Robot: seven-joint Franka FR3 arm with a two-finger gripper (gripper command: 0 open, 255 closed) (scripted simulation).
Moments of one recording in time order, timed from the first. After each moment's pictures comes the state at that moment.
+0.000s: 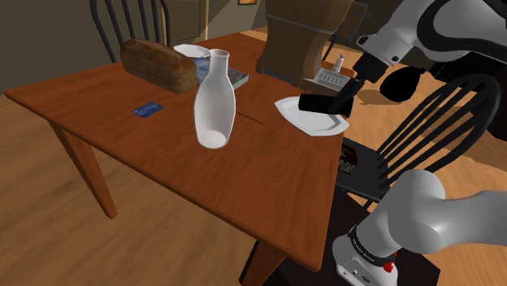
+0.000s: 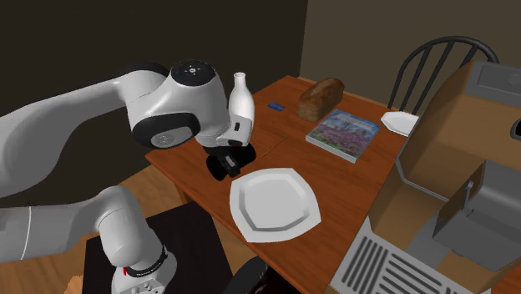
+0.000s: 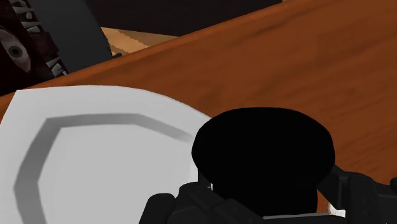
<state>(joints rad) 0.19 -0.93 -0.29 -2.44 0.04 1.70 -0.19</state>
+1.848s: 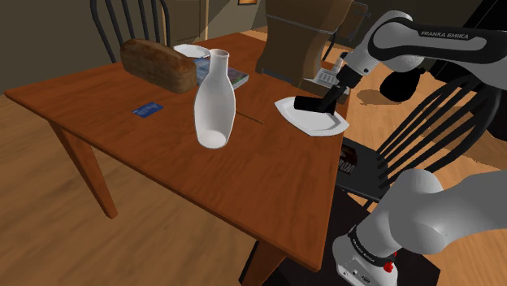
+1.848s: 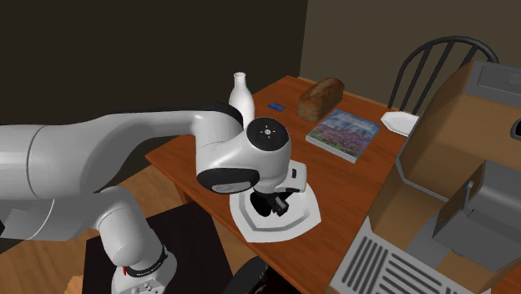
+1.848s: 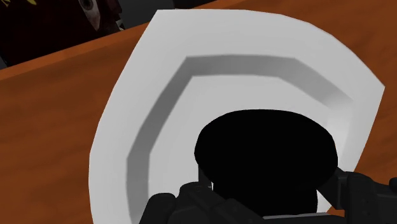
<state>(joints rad) 0.22 -0.61 -0.59 -2.37 -0.02 1.92 -0.47</state>
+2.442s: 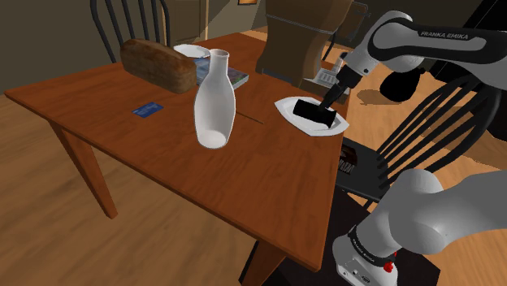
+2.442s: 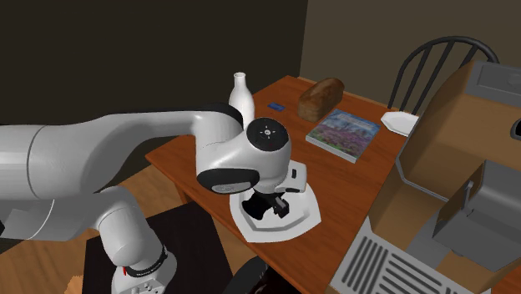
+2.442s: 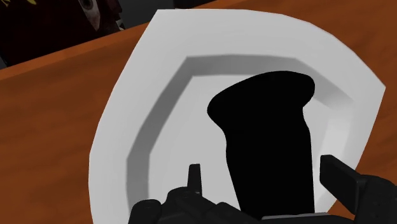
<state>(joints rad) 0.22 -0.61 -0.59 -2.37 -0.02 1.92 -0.47</state>
